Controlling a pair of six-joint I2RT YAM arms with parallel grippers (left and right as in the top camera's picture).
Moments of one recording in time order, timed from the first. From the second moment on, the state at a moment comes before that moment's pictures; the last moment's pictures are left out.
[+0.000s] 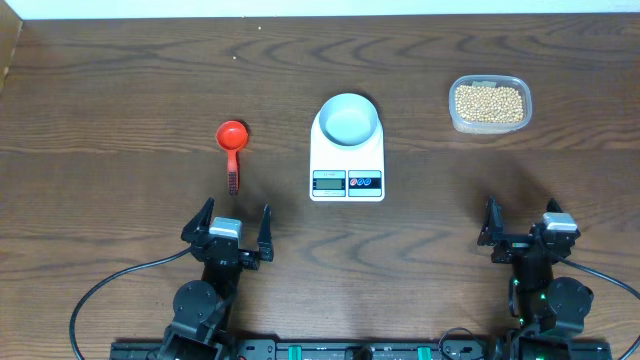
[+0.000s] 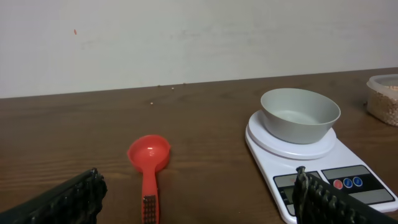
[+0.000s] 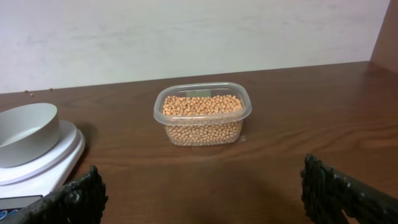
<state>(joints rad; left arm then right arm) -0.33 0.01 0.01 -0.10 -0.16 0.01 -0.15 0.04 0.01 -0.06 -0.13 0.06</state>
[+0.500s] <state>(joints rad) -0.33 0.01 0.01 -0.10 -0.16 0.01 -0.15 0.04 0.01 -0.06 -0.13 0.06</state>
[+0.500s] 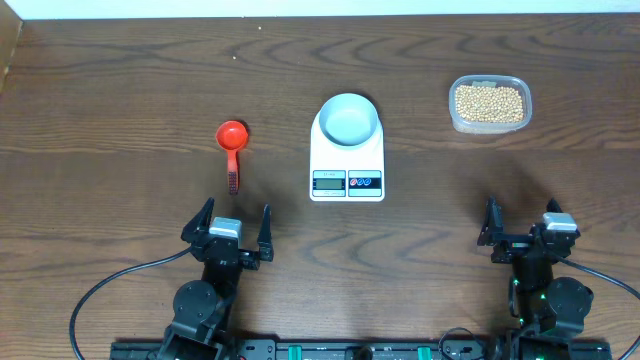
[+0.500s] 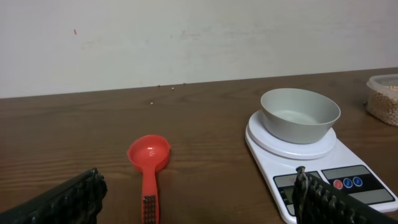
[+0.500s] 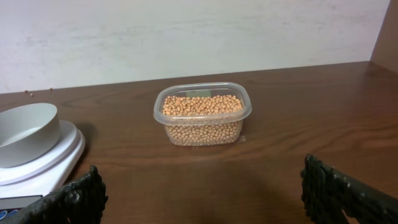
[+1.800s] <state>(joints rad) -0.33 0.29 0.23 -0.18 -0.08 0.01 -0.15 0.04 0.01 -0.06 -0.13 0.06</state>
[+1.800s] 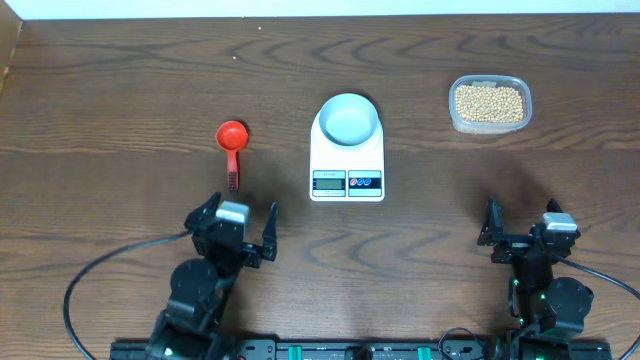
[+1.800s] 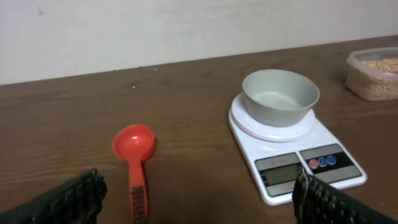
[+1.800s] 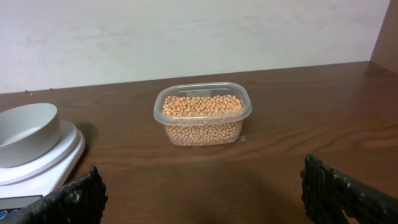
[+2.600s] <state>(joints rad) -0.12 1.24 1.16 -0.78 0.29 0.02 -0.15 0.04 0.01 -0.06 -0.13 0.06</state>
